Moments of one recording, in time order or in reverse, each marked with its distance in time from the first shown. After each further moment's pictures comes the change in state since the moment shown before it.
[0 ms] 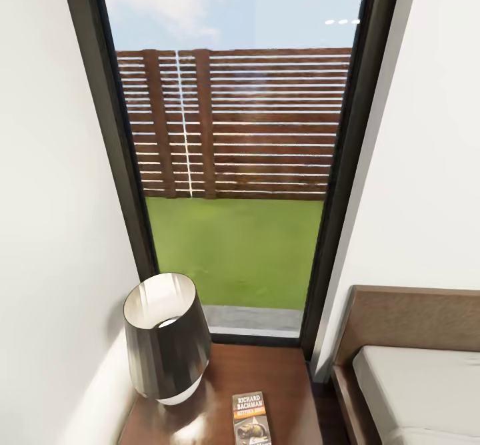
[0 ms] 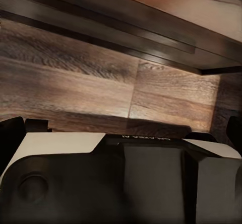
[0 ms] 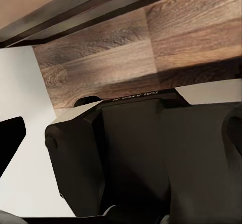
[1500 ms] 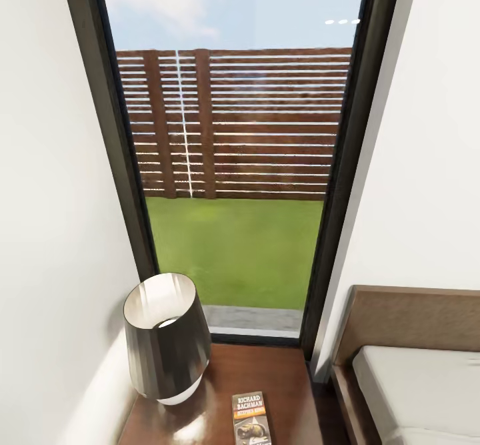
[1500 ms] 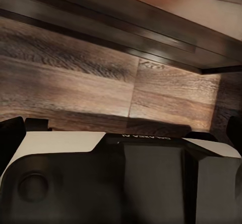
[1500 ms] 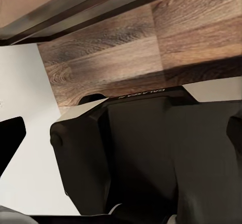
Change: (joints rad) left arm 0.000 0.000 0.000 0.001 -0.001 0.001 0.001; right arm 0.001 0.015 0.000 0.002 -0.001 0.000 0.001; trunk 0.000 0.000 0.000
